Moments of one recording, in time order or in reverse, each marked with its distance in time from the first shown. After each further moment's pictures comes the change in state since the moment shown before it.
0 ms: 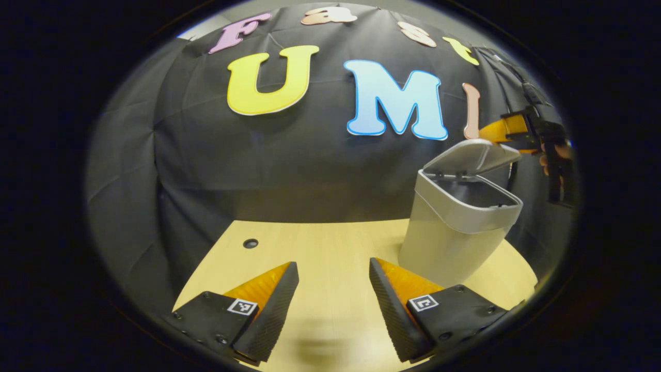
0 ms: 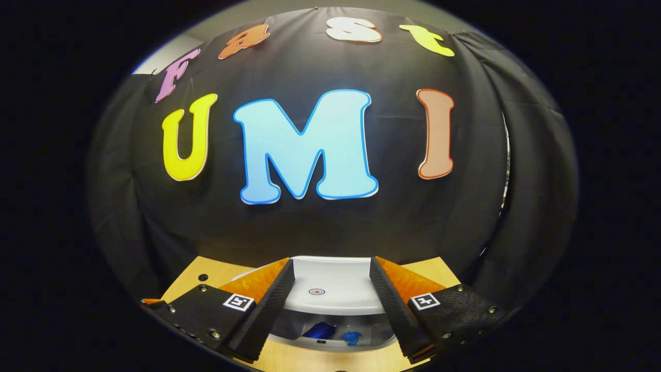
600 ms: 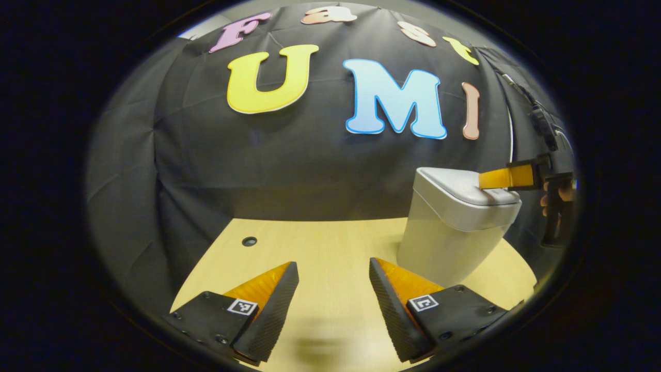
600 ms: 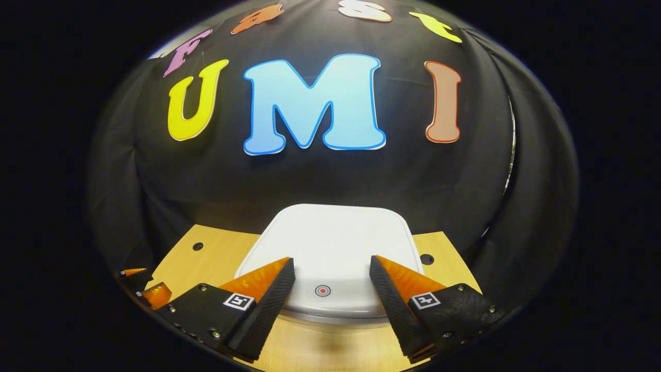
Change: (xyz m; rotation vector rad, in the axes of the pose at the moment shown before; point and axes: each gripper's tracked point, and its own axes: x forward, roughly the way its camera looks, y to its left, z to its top) left arm 0.000 -0.002 -0.004 -0.009 0.009 -0.004; right arm 0.000 0.004 -0.066 -0.041 0.120 0.002
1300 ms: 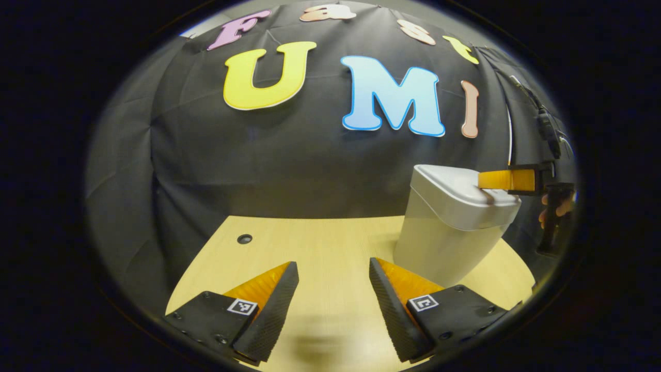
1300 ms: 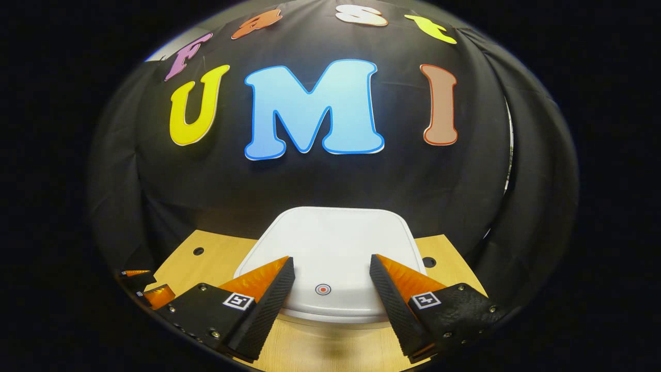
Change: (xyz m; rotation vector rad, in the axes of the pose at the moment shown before) left arm 0.007 -0.006 -0.005 -0.007 0.016 -0.017; right arm -0.003 -0.001 -0.002 0.017 -0.072 0.005
